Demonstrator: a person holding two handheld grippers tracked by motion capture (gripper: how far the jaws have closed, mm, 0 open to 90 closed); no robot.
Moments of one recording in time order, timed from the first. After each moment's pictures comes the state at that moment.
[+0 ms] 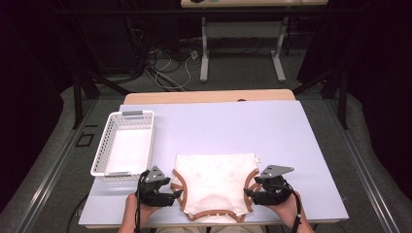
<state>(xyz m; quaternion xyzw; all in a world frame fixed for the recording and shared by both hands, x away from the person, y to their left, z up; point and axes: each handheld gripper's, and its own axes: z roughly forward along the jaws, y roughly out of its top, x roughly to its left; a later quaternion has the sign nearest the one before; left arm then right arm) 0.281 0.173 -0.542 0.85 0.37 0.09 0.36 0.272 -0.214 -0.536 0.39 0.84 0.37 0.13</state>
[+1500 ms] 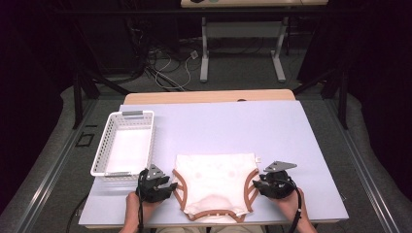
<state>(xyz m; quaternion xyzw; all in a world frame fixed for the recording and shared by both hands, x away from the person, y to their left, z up) 0.290 0.175 -0.559 0.83 0.41 0.13 0.35 0.289 -0.228 -0.556 0.44 0.82 0.34 0.15</state>
